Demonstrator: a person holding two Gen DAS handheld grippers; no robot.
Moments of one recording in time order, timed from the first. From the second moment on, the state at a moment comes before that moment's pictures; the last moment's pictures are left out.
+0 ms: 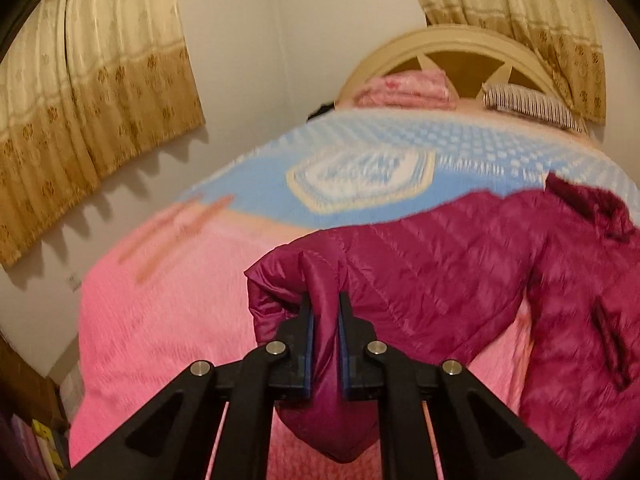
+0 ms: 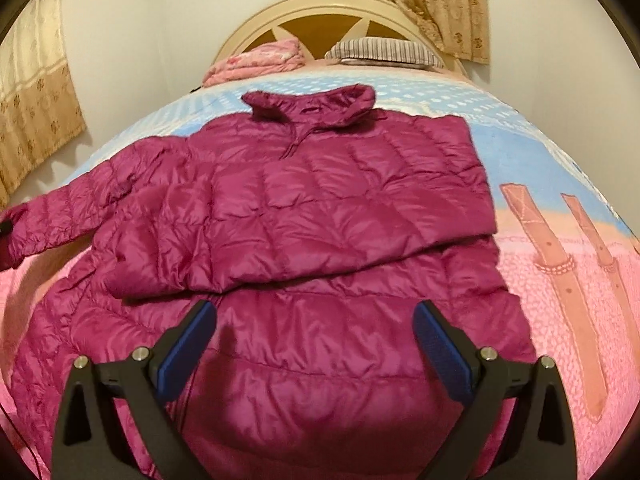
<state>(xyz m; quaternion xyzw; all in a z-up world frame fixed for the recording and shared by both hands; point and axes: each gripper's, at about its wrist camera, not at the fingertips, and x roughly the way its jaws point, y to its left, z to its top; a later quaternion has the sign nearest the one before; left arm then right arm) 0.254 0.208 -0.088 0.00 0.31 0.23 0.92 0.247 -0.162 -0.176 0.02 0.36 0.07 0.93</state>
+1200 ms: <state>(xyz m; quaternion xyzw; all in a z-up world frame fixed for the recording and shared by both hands) 0.302 -0.066 -0.076 0.08 0.25 -0.04 0.96 0.250 -0.238 -0.190 0.11 0.38 0.03 0.92</state>
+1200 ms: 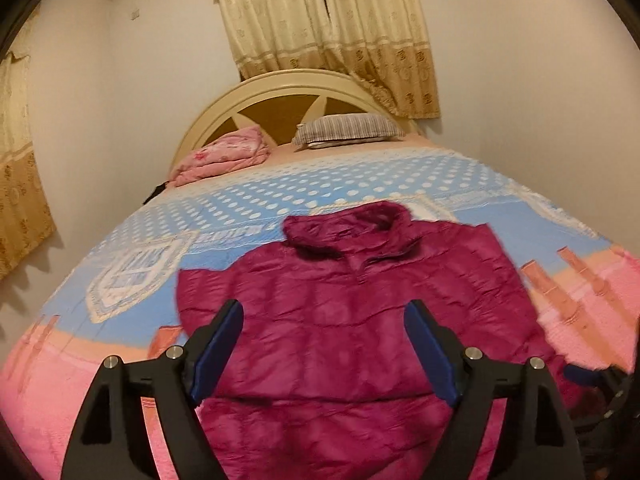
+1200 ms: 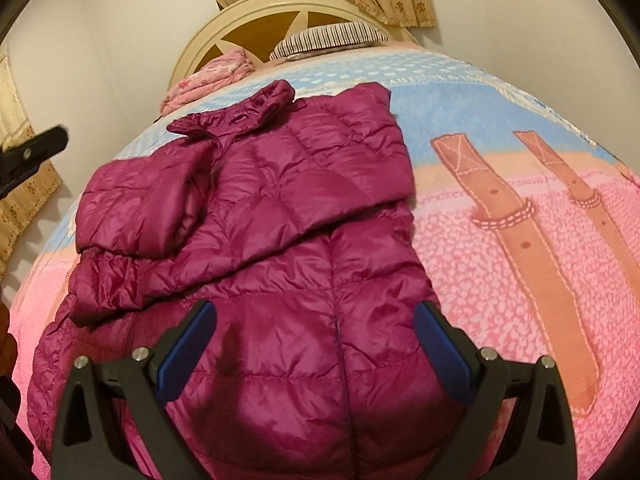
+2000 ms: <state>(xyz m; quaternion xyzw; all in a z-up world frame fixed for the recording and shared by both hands) 0.318 0.108 -0.143 -0.04 0.36 0.07 0.93 0.353 -0.167 -0.171 0.16 0.44 0.19 0.86</state>
